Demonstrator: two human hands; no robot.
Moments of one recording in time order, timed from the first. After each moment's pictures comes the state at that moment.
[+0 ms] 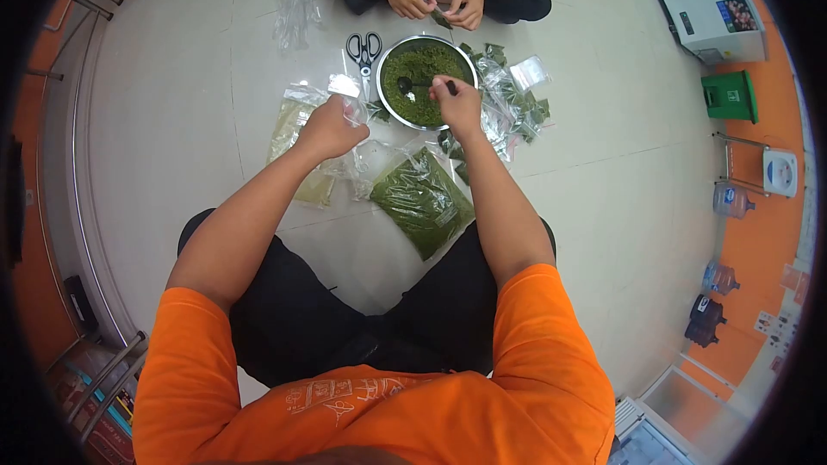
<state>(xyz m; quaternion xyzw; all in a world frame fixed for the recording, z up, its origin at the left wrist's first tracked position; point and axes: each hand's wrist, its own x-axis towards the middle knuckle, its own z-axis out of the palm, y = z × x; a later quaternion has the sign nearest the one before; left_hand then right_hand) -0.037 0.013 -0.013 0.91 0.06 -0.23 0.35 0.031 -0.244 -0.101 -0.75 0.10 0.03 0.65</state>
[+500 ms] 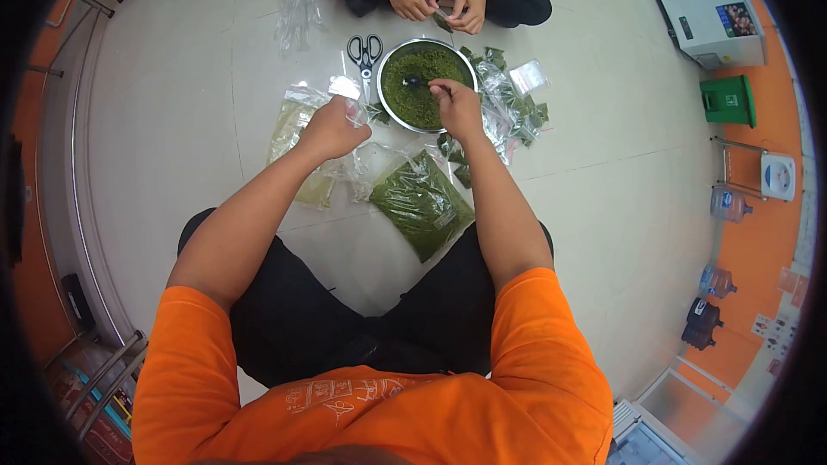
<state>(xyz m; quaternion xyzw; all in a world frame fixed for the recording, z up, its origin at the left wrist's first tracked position) -0.037 0.013 -0.014 0.90 0.06 -0.22 0.37 0.022 -0.246 -0.077 -0.91 -0.07 0.00 0.41</state>
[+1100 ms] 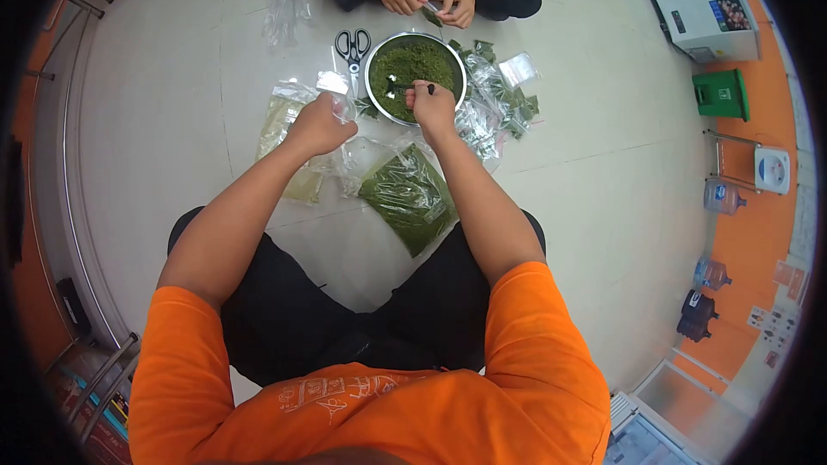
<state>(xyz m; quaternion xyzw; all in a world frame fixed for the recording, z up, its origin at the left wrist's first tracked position) -0.037 0.012 -0.026 0.91 0.05 -0.21 0.35 0.013 -0.217 -0.095 -0.74 0.19 0.06 0.64</state>
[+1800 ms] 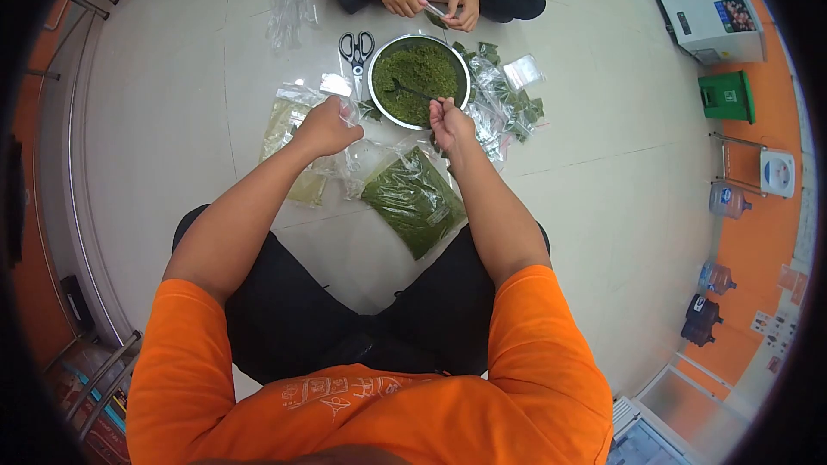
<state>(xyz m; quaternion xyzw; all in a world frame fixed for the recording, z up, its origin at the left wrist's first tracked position) -0.031 0.008 -0.033 0.91 0.04 -0.24 0.33 0.022 -0.269 -0.151 -0.37 0.42 0.12 0.82</state>
